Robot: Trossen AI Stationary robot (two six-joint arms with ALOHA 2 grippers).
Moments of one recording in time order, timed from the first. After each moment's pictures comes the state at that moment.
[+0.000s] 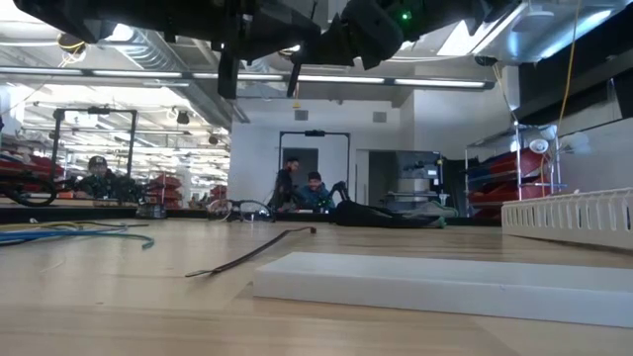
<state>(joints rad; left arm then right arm) -0.33 1.54 0.63 0.93 -0.66 -0.47 0.07 1.64 1.01 0.34 0.26 -0.51</state>
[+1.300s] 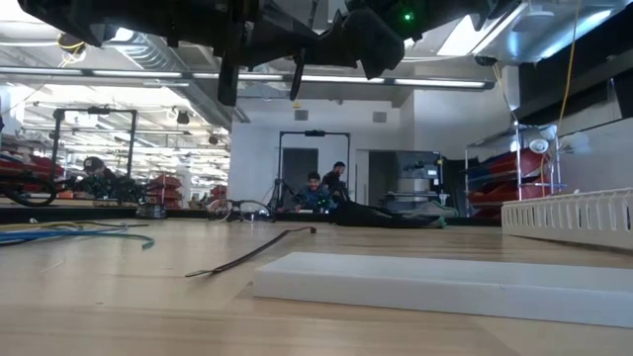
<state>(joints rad) -0.31 1.54 0.63 0.91 -0.66 -0.54 0.10 1.64 1.01 0.33 0.35 -0.63</state>
